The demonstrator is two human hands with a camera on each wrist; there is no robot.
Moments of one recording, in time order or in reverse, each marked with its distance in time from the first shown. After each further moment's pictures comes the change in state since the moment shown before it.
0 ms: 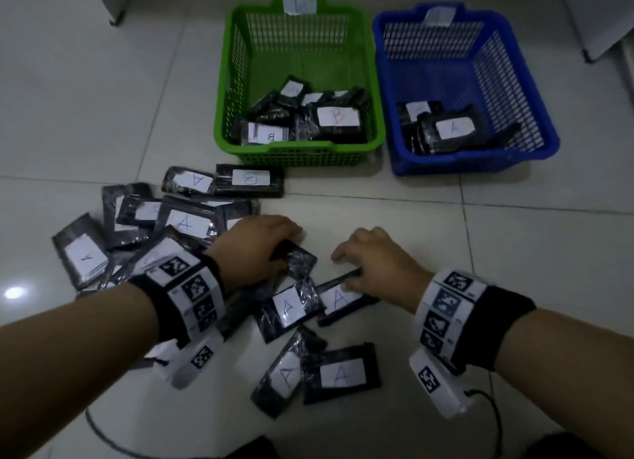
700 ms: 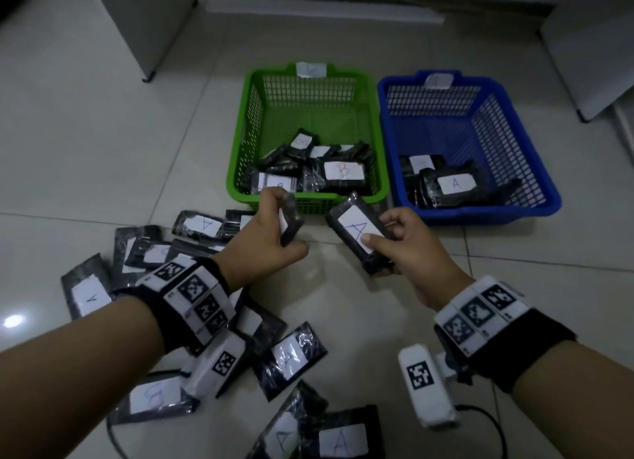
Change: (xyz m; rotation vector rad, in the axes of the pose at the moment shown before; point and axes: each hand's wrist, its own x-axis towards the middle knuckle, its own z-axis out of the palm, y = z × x) left_hand 0.028 0.010 -0.053 -0.649 0.407 -0.112; right_hand 0.023 0.004 -0.069 1.150 0.424 0.172
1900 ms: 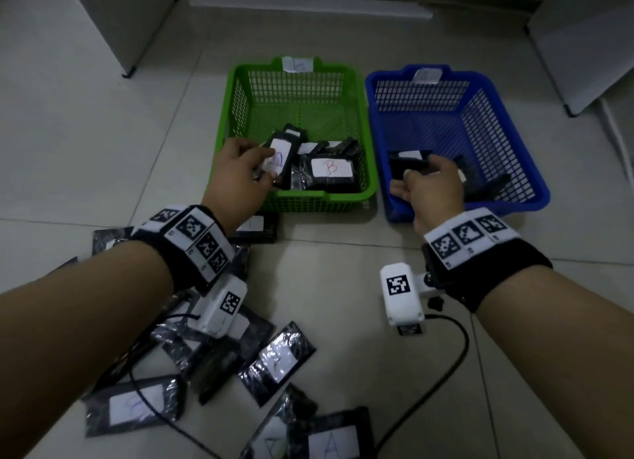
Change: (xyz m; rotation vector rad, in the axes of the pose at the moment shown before) left_hand 0.075 -0.027 -0.022 0.398 0.414 0.105; right_hand 0.080 -0.023 -0.029 0.228 0.549 -0.090
